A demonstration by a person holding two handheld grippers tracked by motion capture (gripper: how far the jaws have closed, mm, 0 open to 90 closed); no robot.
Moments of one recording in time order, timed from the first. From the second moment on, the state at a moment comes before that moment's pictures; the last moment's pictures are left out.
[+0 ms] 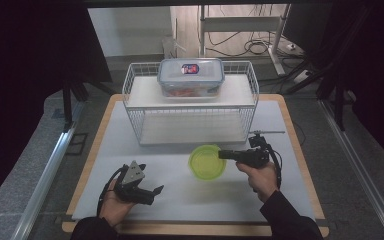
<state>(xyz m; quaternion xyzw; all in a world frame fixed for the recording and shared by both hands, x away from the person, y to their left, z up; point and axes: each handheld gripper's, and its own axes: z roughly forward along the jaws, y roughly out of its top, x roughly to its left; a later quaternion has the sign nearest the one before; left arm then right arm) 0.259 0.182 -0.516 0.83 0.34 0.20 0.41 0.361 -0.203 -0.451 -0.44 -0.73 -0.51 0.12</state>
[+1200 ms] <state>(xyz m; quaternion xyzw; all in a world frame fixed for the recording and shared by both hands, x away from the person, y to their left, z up) 0.260 0.182 -0.517 0.83 0.34 0.19 0.41 0.425 -0.181 -0.287 -0.41 -0.68 -0.60 0.11</state>
